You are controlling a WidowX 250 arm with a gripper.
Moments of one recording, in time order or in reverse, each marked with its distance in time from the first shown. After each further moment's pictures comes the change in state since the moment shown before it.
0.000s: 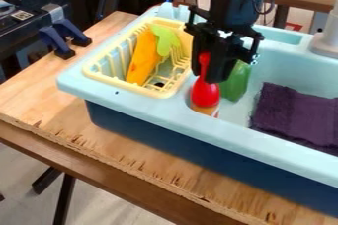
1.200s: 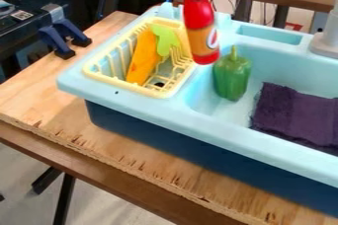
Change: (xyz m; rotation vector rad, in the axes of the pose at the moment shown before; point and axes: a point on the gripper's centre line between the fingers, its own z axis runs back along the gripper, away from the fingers) arm -0.015 0.022 0.083 -0.074 -0.261 0.027
